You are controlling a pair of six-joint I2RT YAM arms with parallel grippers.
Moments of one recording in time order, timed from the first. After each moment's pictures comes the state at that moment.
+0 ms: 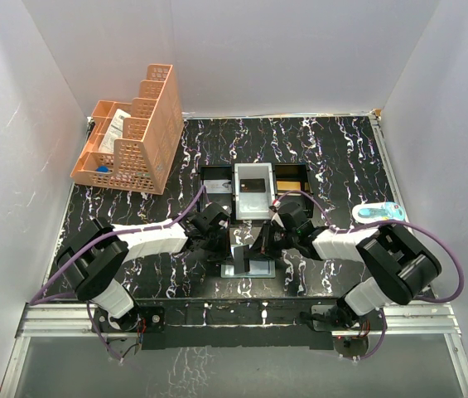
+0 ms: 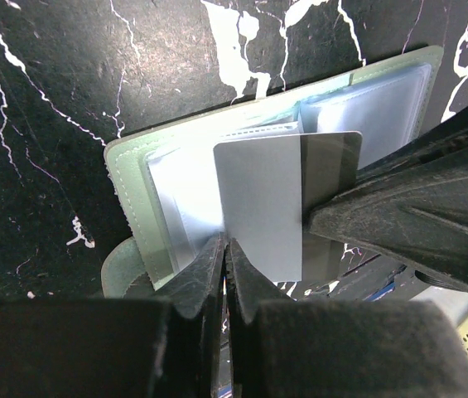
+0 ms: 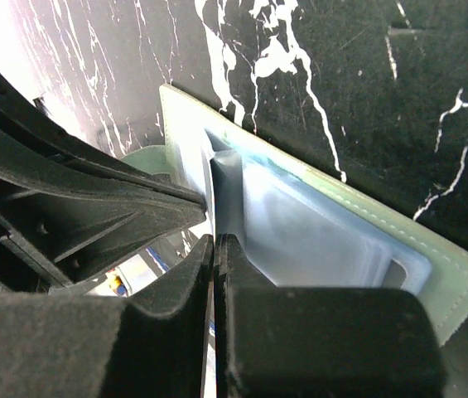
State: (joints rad) left arm -0.87 1.57 0.77 -0.27 0.18 -0.85; right arm 0.61 1.50 0.46 0.25 -0.55 0.97
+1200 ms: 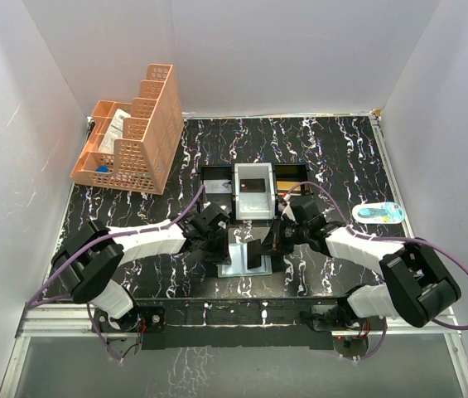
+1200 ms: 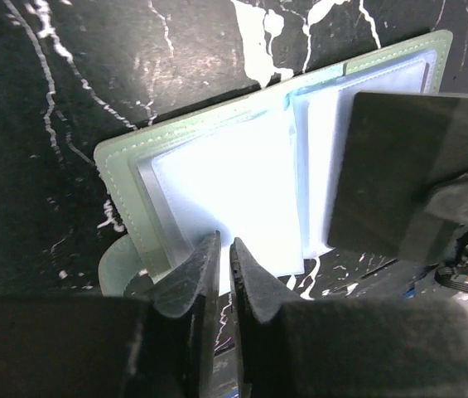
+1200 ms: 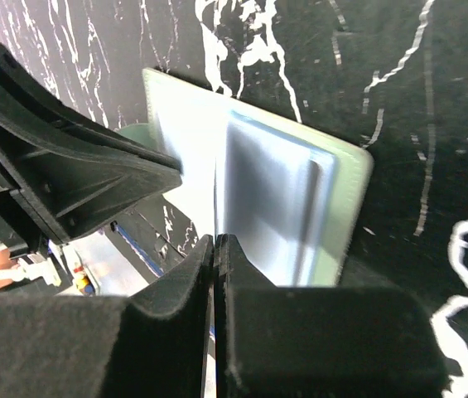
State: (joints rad) left arm -0.88 1.55 0.77 -0.31 0.13 -0.83; right arm 0.53 1.32 0.49 0.00 -0.55 0.81
